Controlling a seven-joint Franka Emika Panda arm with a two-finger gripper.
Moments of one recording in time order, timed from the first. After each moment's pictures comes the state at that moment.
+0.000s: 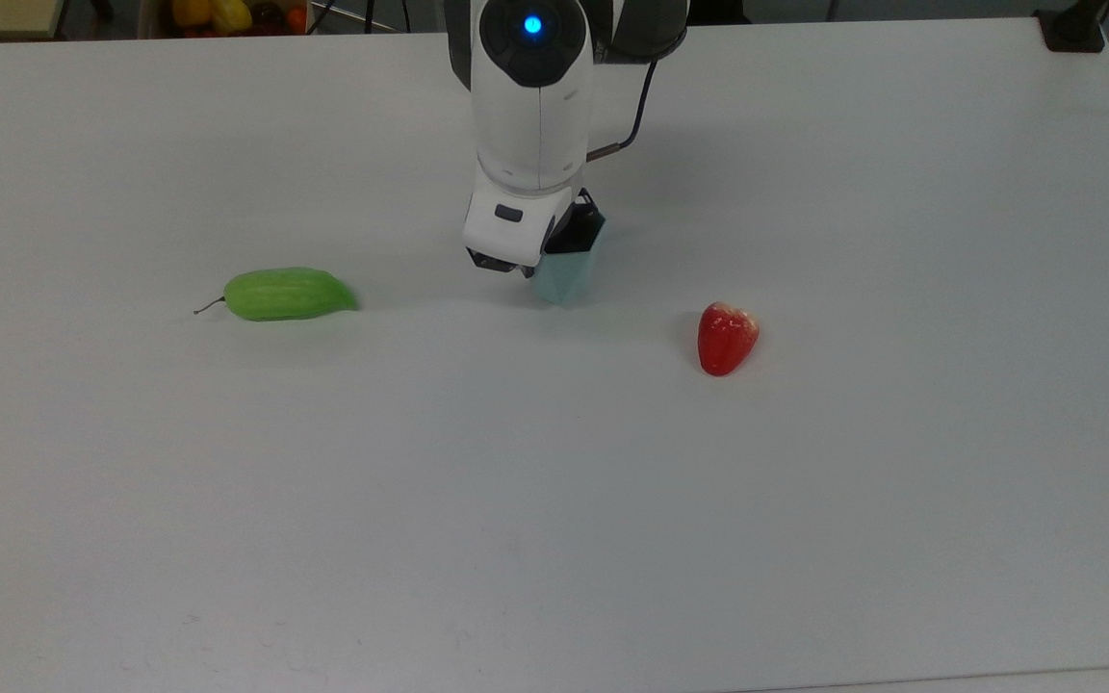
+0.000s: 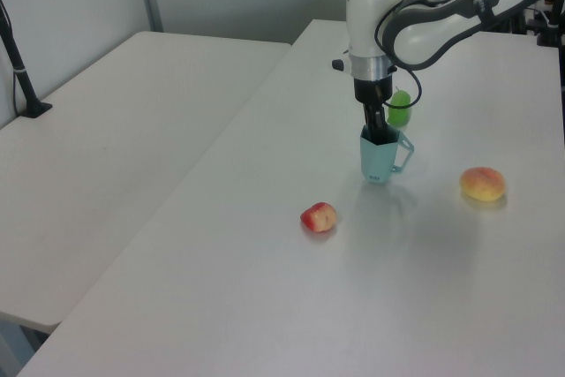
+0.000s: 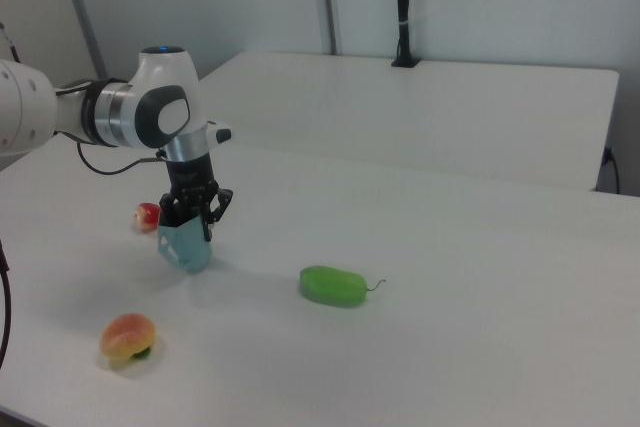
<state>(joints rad) 0.18 0.40 0.00 -1.69 -0.02 2.01 -0.35</state>
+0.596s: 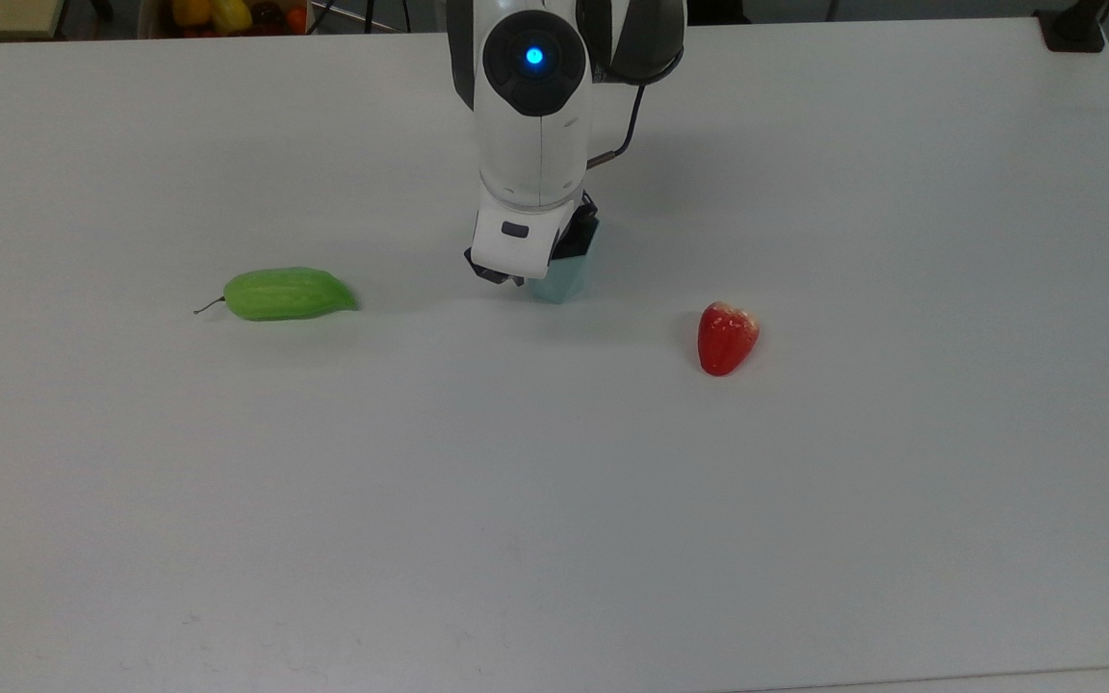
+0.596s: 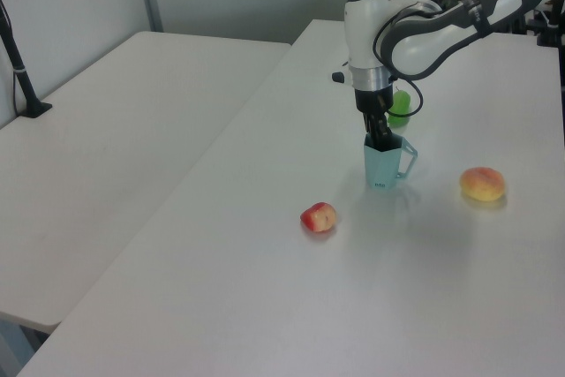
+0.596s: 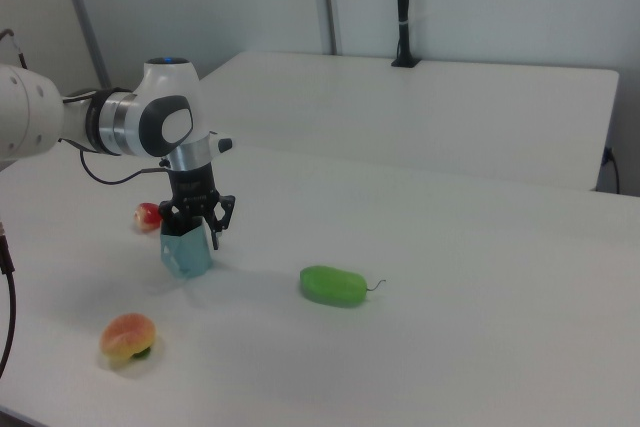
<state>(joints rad) 0.18 0.42 0.01 -1.70 -0.02 2.01 -0.42</state>
